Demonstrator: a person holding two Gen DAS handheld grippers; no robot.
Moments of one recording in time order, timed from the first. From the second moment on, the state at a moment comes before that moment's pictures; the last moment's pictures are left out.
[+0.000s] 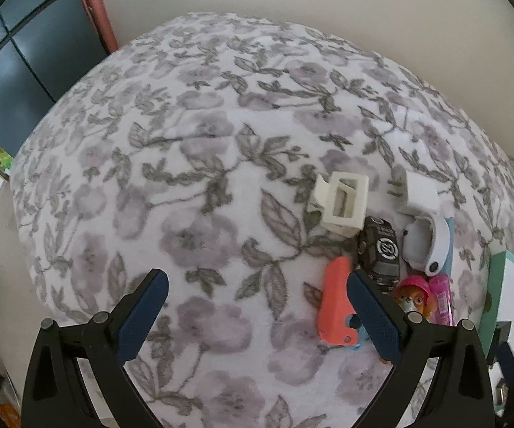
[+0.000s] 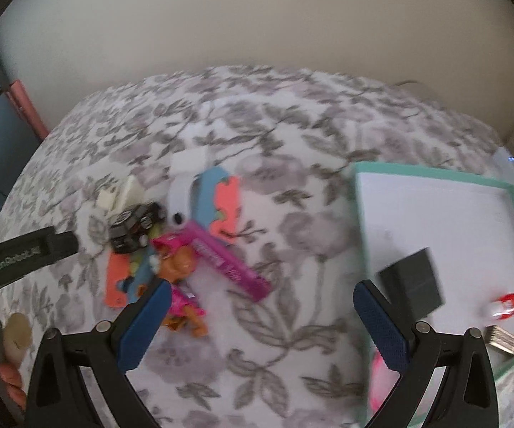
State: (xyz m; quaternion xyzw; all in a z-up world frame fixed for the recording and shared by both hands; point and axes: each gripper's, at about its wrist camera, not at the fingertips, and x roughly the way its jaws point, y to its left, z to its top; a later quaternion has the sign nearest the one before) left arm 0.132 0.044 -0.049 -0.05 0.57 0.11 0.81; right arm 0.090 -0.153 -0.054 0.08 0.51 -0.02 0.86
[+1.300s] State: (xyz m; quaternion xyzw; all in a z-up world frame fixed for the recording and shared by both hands) left arm 0.142 0.007 -0.083 -0.05 0.61 0.04 0.79; right arm 0.102 -0.141 -0.094 0.12 0.56 0.03 0.82
